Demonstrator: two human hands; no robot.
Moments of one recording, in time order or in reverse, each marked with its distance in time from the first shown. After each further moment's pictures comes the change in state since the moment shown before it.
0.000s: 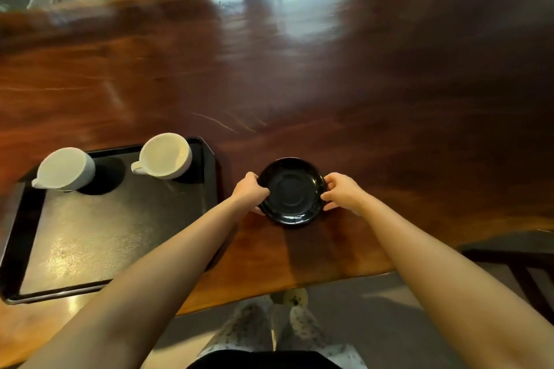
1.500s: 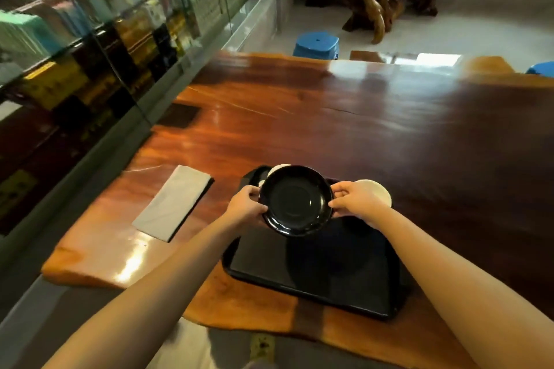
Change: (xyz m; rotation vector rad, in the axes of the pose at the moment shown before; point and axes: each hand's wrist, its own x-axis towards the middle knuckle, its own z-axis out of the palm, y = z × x) left_hand -0.085 -0.244 -0.339 -0.546 0.367 0.104; right_hand -0.069 -0.298 0.283 -0.027 -0.291 -0.315
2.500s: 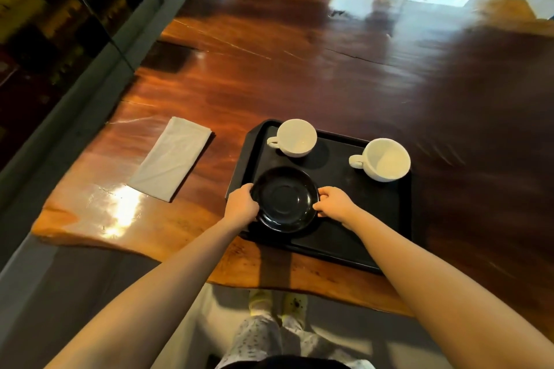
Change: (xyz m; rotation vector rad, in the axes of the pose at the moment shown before) left_hand 0.015 -0.092 -0.004 0.443 -0.004 -0.048; right_hand 0.034 0.068 0.091 -0.244 0.013 0.275
